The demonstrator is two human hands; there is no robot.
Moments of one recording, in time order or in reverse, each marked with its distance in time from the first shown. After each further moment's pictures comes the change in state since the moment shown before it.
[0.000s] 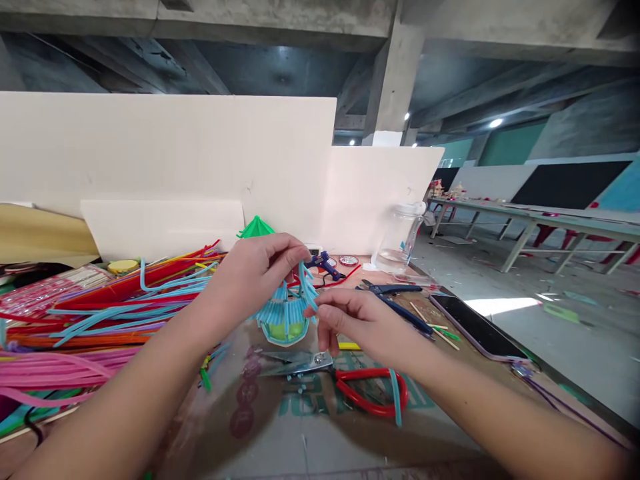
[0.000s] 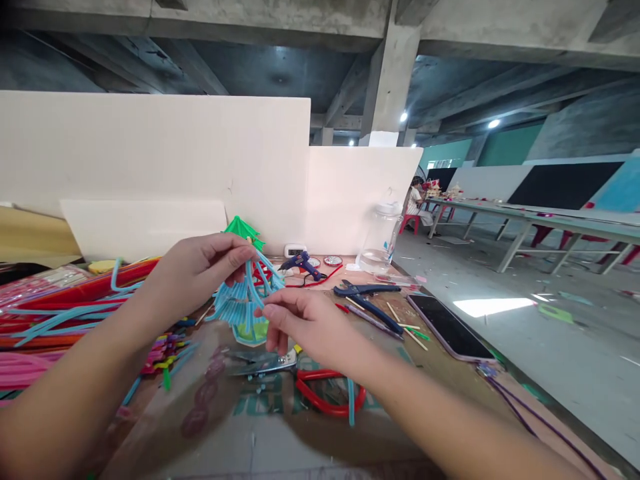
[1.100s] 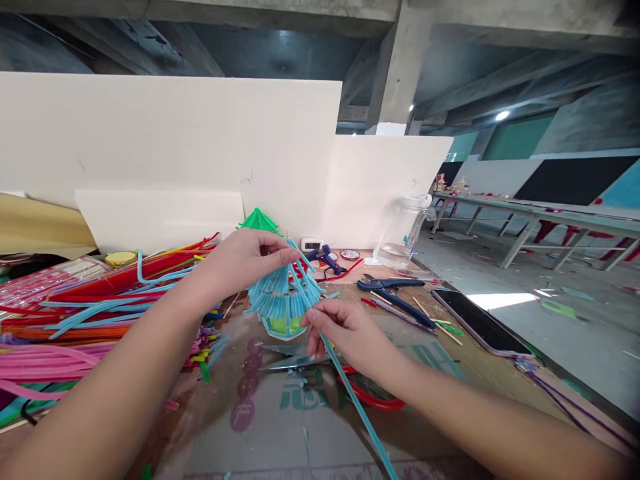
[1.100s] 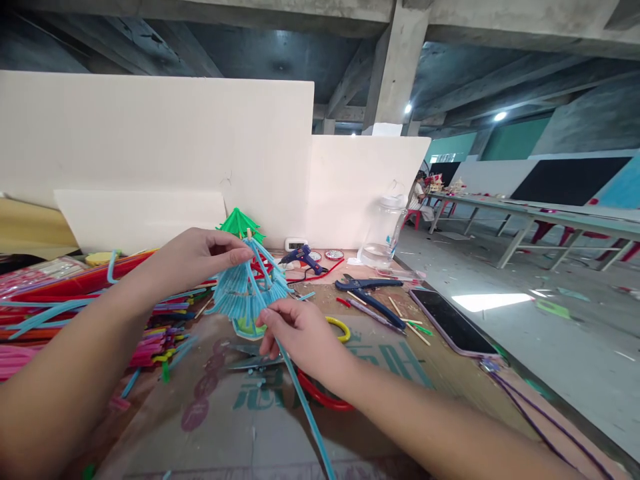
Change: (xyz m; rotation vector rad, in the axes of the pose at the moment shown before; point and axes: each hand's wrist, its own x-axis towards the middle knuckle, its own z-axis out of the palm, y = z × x) left_hand 0.010 -0.036 -0.004 0.020 -0.199 -0.182; right_hand 0.009 0.046 0.025 0.078 0.144 0.065
